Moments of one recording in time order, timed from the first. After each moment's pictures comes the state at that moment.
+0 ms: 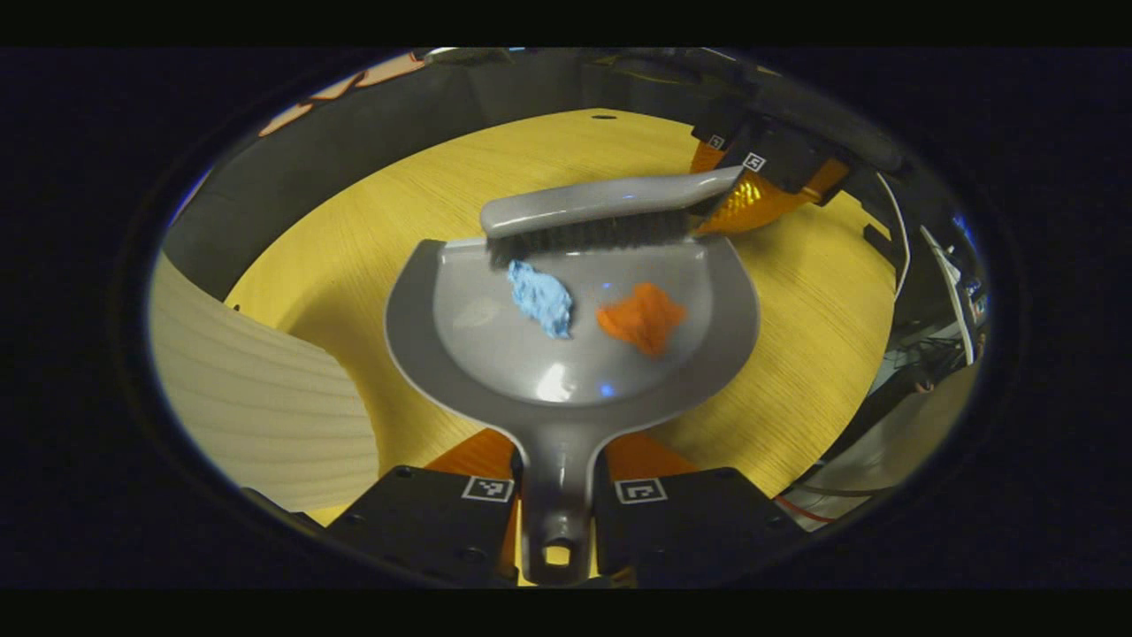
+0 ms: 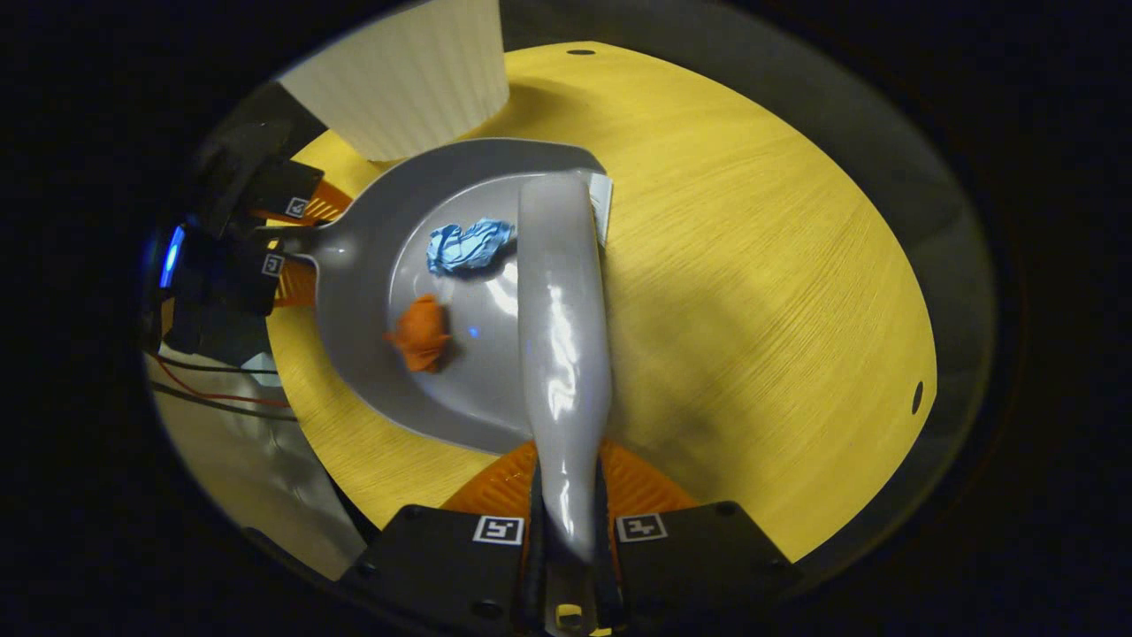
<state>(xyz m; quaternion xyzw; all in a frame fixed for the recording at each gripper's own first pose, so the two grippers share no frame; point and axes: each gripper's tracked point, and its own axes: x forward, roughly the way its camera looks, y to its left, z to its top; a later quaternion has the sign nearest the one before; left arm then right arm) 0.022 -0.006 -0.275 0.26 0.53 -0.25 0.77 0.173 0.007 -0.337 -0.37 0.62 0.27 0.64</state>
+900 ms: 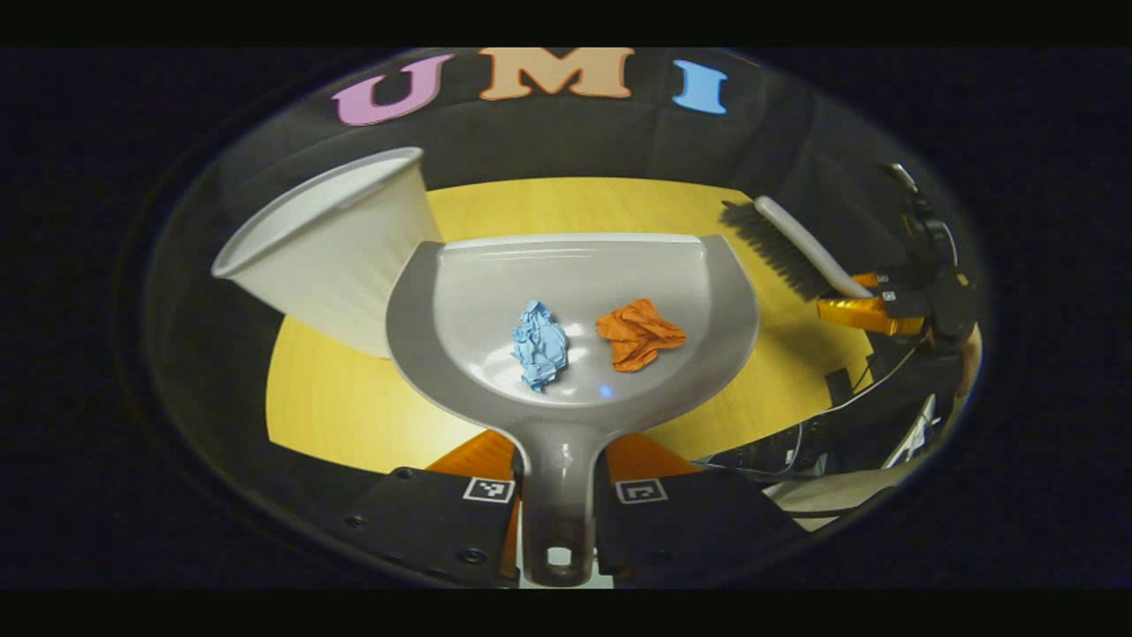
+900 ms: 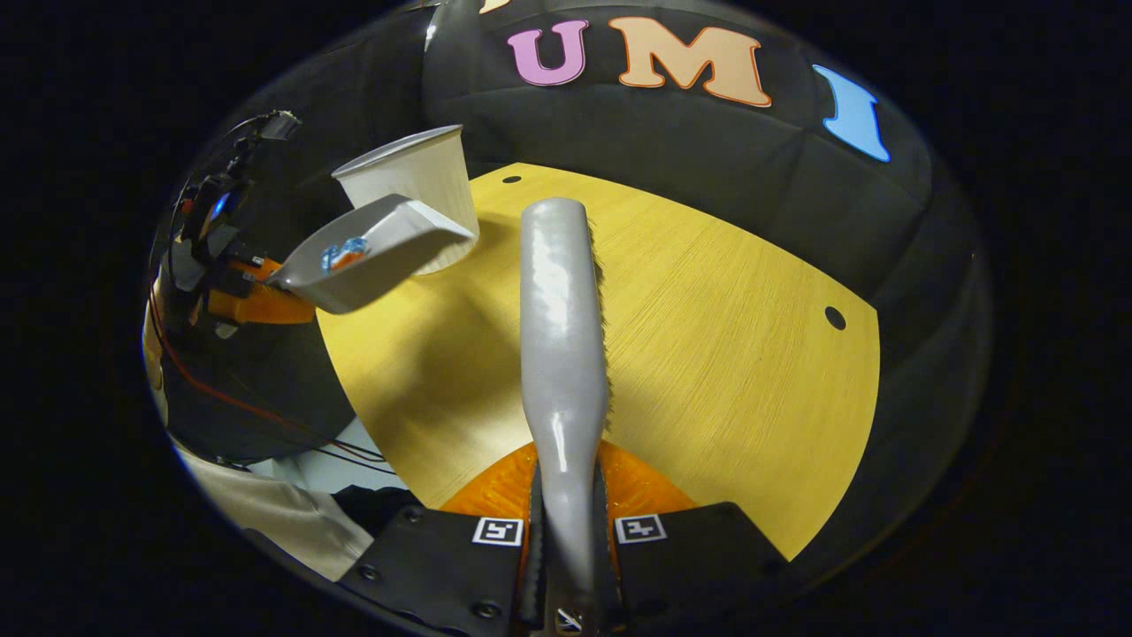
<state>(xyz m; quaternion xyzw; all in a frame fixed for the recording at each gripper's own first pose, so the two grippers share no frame) 0.025 -0.062 -0.196 0.04 0.50 -0.02 0.86 0.210 -0.116 -0.287 -0.22 0.47 0.25 0.82</state>
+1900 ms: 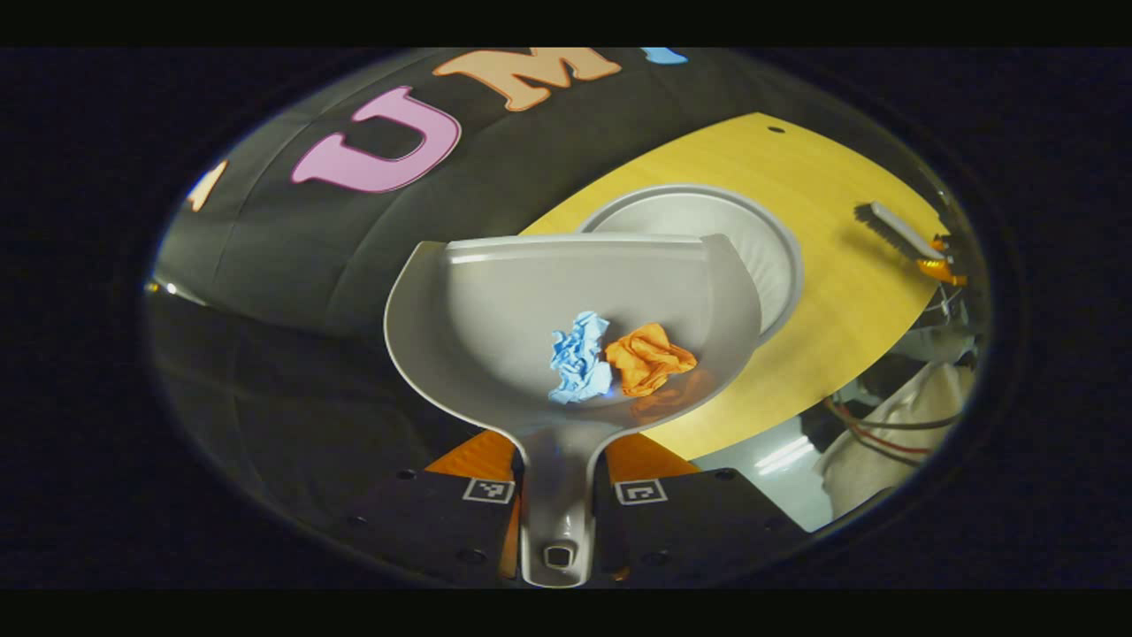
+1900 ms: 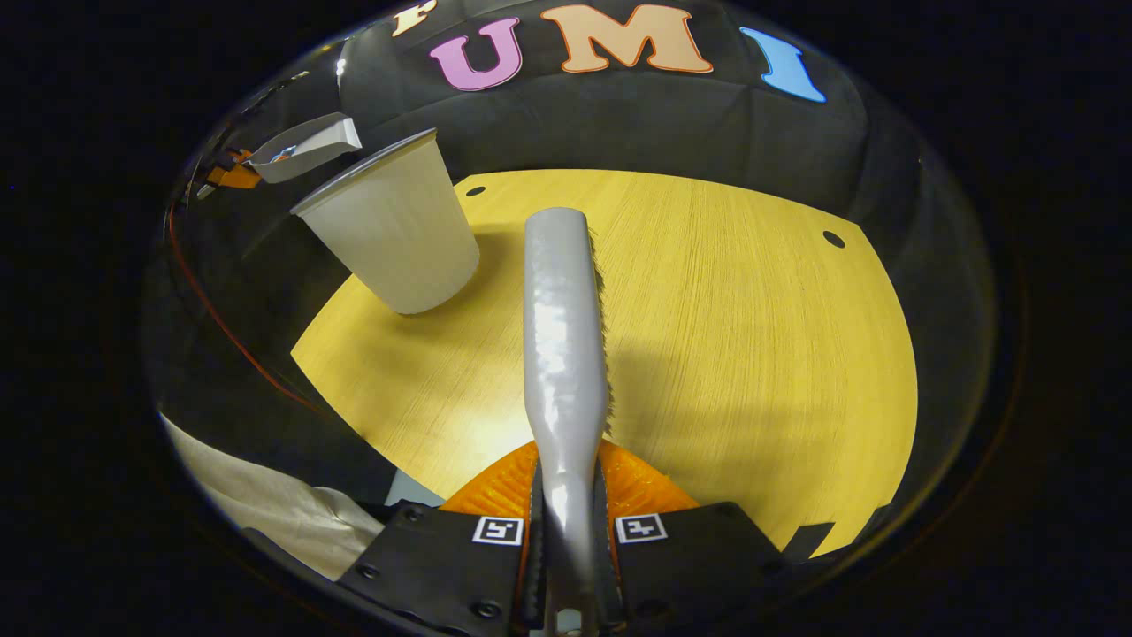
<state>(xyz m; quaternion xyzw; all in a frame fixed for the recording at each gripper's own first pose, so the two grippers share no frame) 0.229 0.117 -0.078 0.42 0.55 -0.01 0.73 0.181 -0.039 -0.328 -0.10 0.50 0.14 0.85</state>
